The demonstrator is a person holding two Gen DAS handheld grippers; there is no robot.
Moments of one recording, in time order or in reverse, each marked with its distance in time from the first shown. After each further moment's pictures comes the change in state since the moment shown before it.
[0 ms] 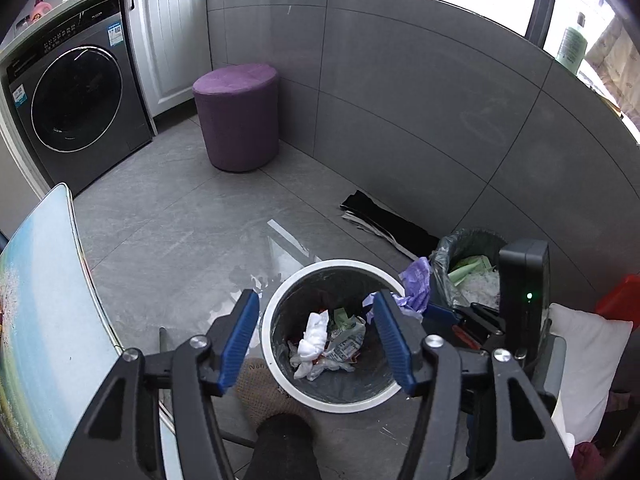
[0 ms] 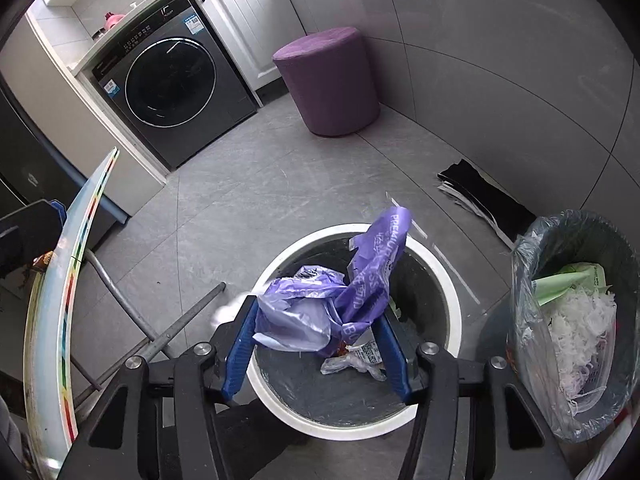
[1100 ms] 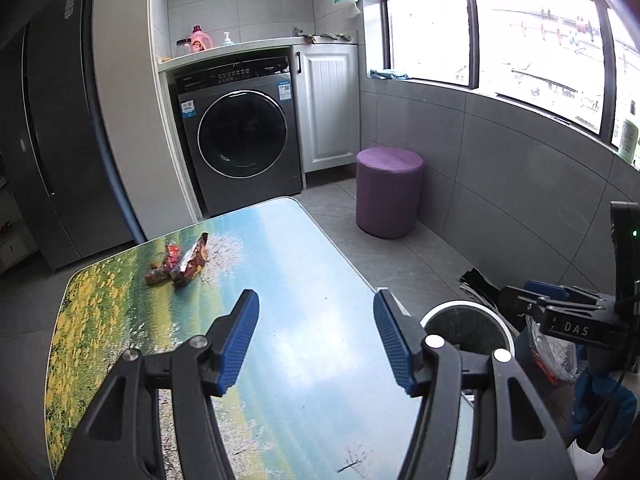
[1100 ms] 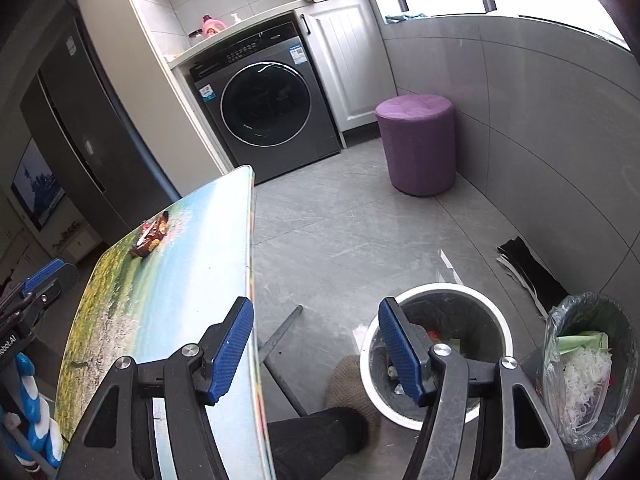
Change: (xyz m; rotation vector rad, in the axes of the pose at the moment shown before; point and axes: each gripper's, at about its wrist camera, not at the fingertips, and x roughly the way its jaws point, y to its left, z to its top) left arm -0.205 0.104 -0.115 -0.215 -0.306 0.438; right arm -0.102 0.142 -0.003 -0.234 -0.143 0.168
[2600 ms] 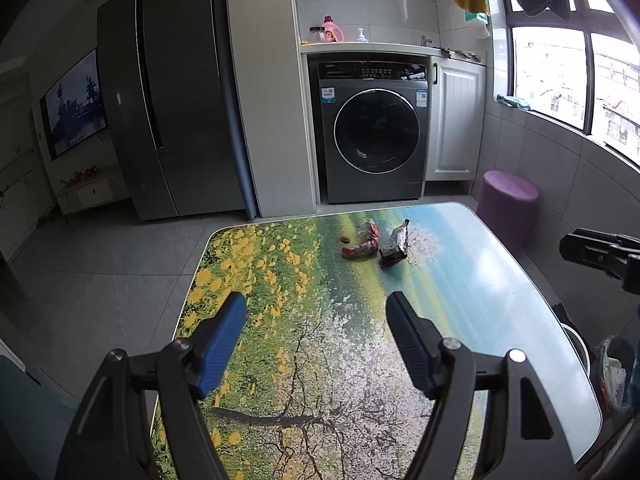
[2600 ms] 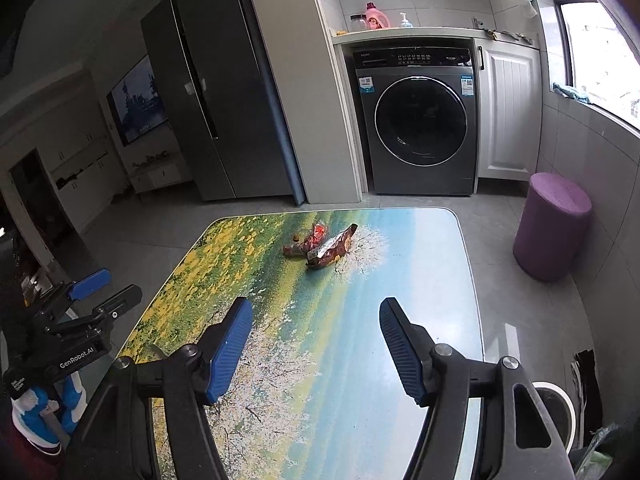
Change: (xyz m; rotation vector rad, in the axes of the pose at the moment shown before) left arm -0.052 0.210 -0.036 -0.209 0.001 0.276; right arm 0.041 0.242 0.032 -0.359 0.012 0.259
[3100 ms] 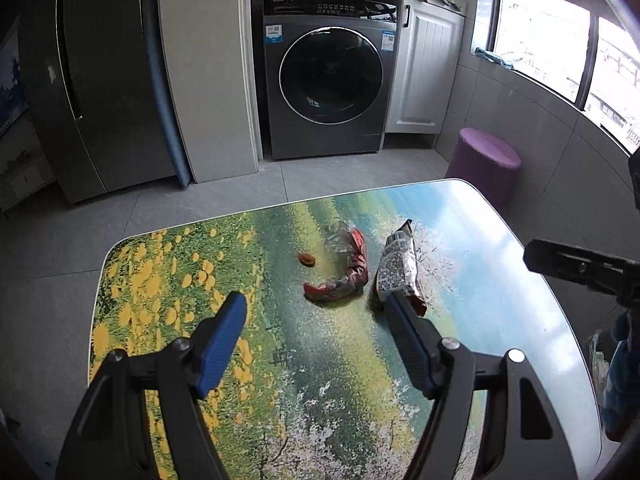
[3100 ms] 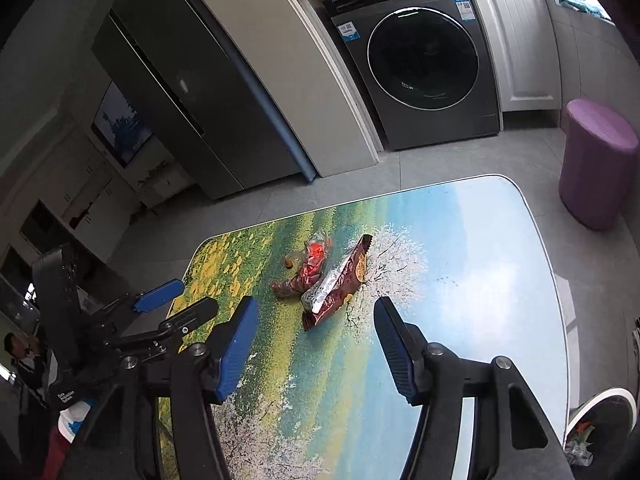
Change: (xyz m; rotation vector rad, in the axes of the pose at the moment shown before) left arm 0.203 -0.018 0.062 0.037 0.222 -0.228; right arm 0.163 -0.056 0.055 0.241 0.148 0.135
